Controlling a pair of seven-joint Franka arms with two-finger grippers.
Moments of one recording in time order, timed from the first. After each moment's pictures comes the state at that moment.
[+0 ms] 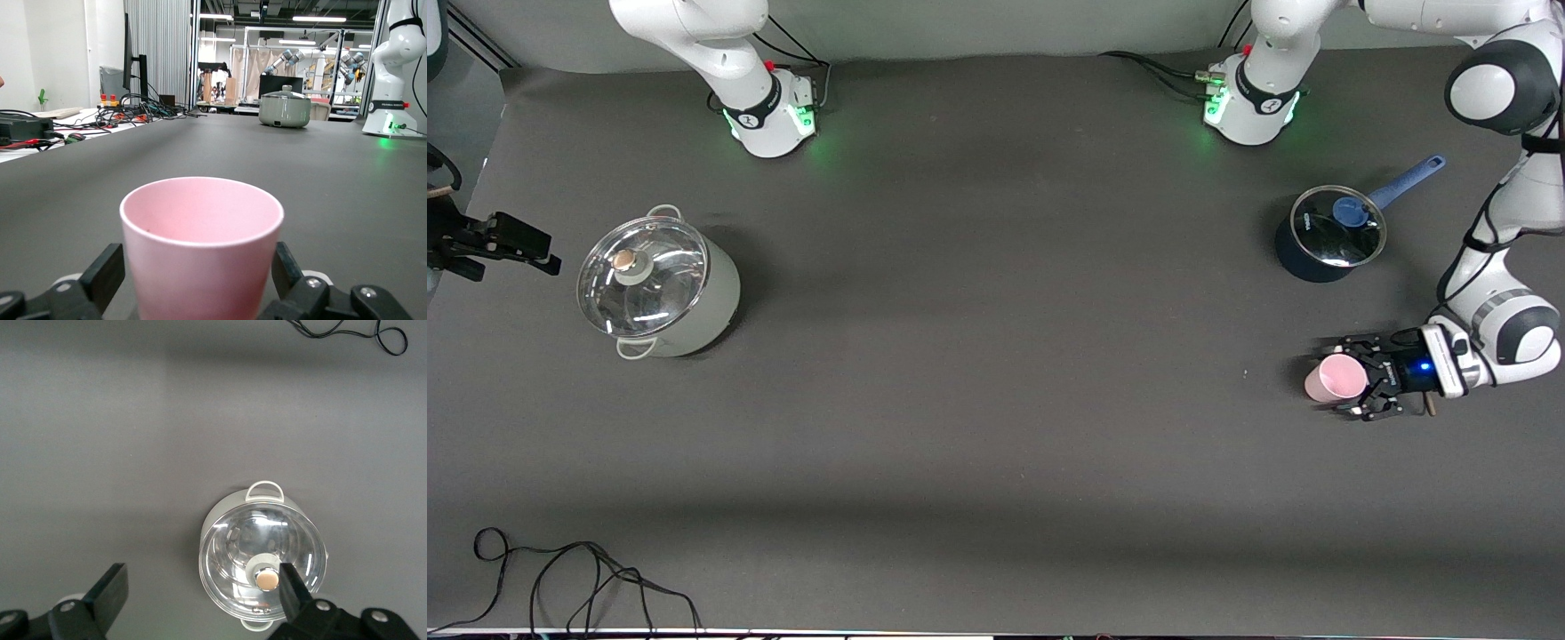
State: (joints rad) left arm 0.64 1.08 -0.18 -1.48 -1.08 1.54 2.50; right arm 0.01 0.00 -0.08 -1.59 0.00 1.59 -0.11
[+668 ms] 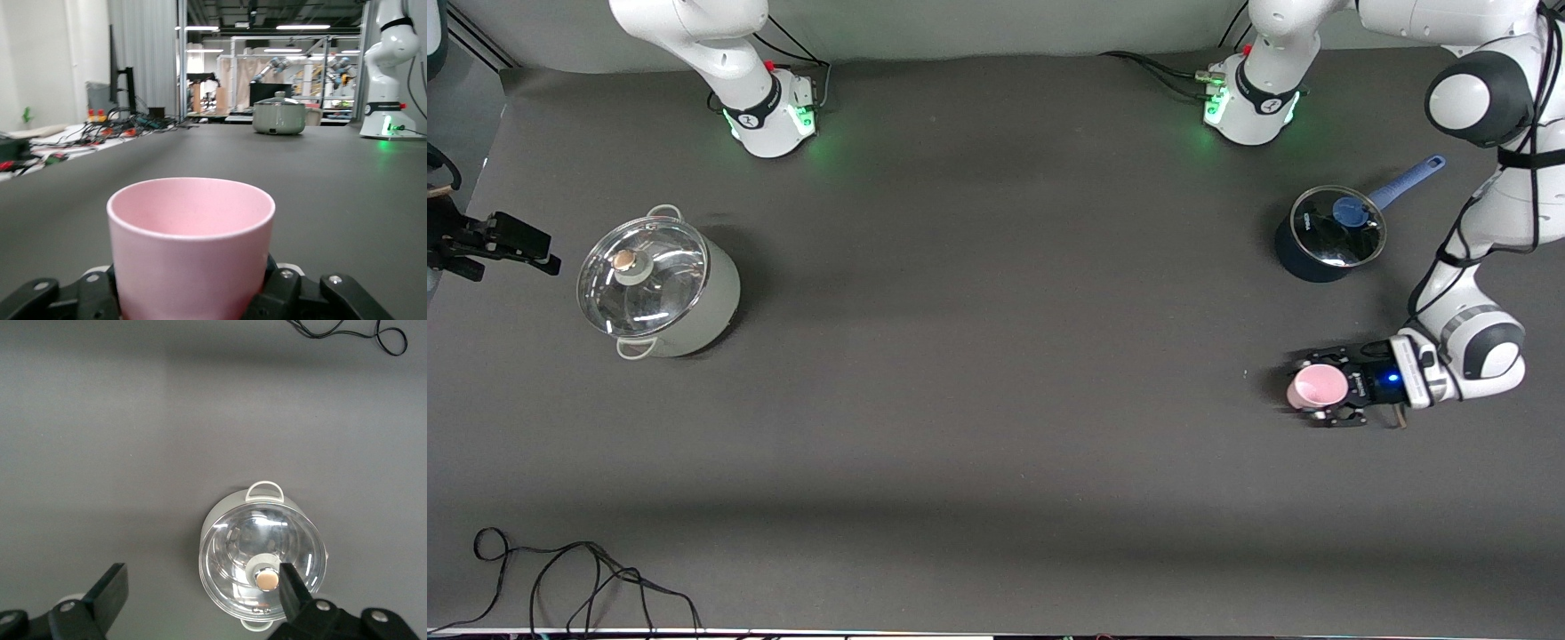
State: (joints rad) left arm 0.54 1.09 -0.20 -1.46 -1.12 1.55 2.54; right arm 0.01 0.00 -0.08 -1.59 0.00 1.58 -0.11
